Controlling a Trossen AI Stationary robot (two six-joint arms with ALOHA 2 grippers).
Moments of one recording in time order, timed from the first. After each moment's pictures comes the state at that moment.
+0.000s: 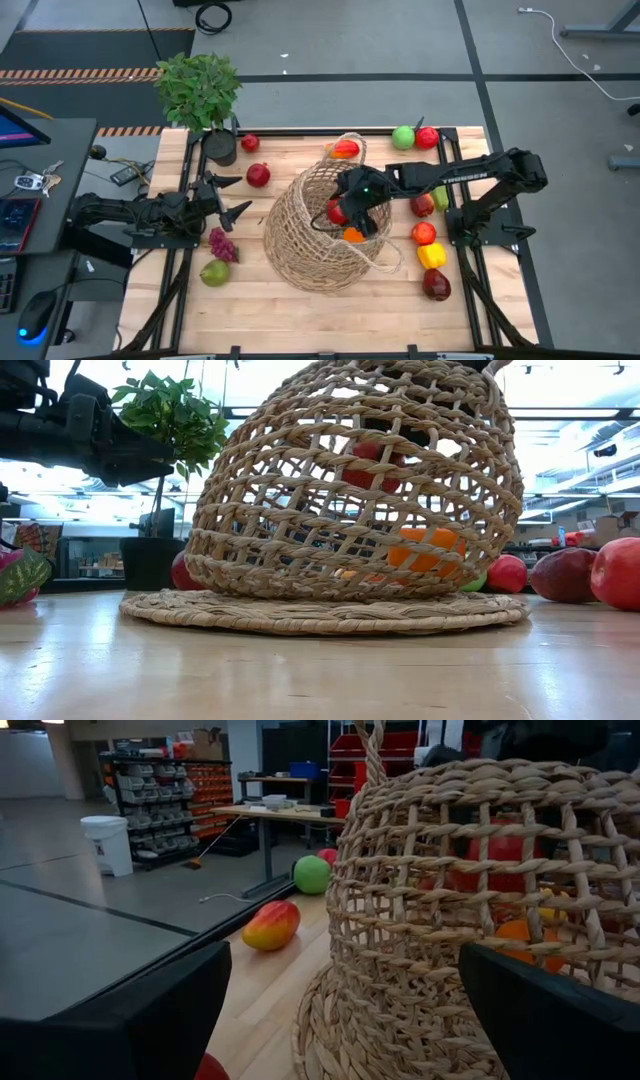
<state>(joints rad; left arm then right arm) -0.10 0.08 0.02 0.08 -0.56 -0.01 -0.03 1.50 1.13 -0.41 -0.09 -0.46</state>
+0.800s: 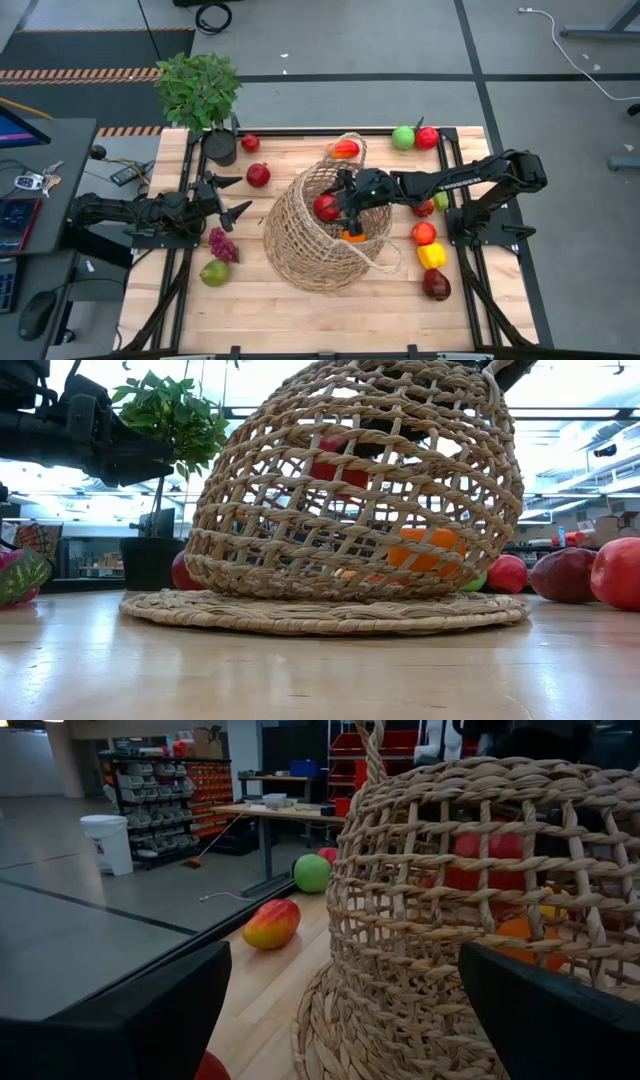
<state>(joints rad) -0.10 0.08 0.02 0.08 -0.56 -0.01 -0.04 1.50 0.92 0.10 -0.04 -0.31</state>
